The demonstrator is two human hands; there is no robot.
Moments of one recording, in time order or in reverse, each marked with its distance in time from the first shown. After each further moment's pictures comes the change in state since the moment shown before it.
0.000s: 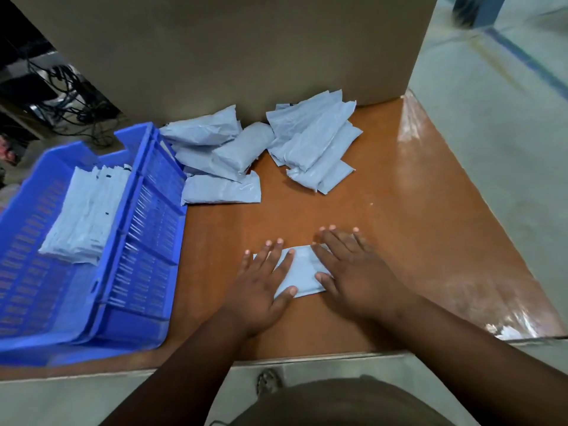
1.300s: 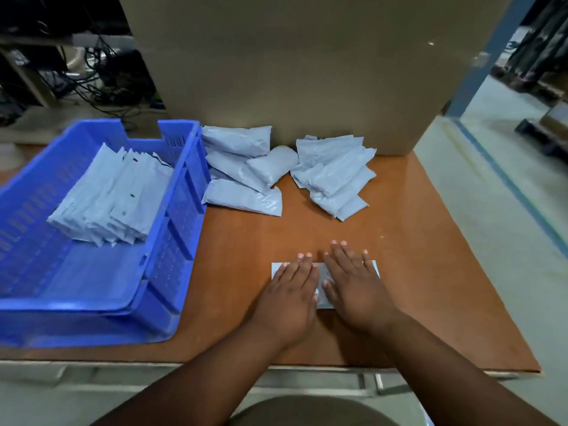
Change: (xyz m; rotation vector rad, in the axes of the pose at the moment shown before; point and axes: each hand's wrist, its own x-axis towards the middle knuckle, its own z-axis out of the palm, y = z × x) left_hand -0.007 0.030 -0.007 -0.139 0.286 0.019; right_hand 0.025 -0.040 0.002 -0.131 0.022 0.103
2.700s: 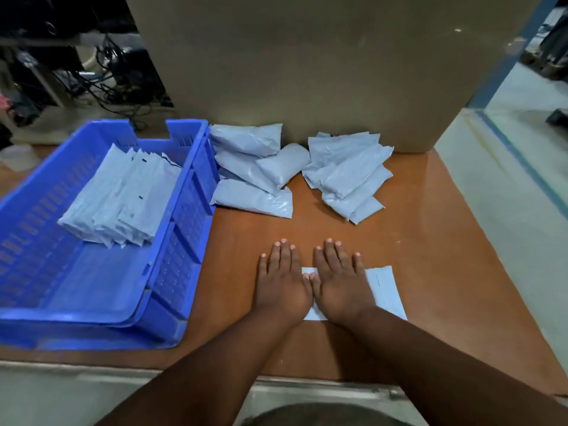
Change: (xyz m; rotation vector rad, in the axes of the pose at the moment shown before) left_hand 0.036 -0.032 0.022 0.083 -0.161 -0.447; right_hand 0.050 -0.040 0.030 0.050 -0.078 0.110
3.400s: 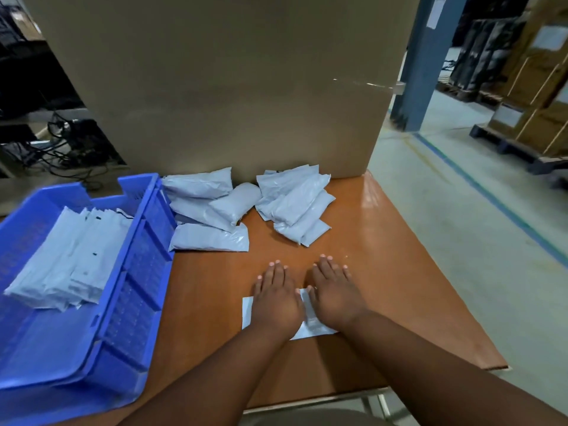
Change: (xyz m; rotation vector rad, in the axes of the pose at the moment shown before) left_hand 0.011 0.070 -0.027 -0.049 0.021 0.164; right_hand -0.024 0.076 -0.033 0.105 0.019 0.101
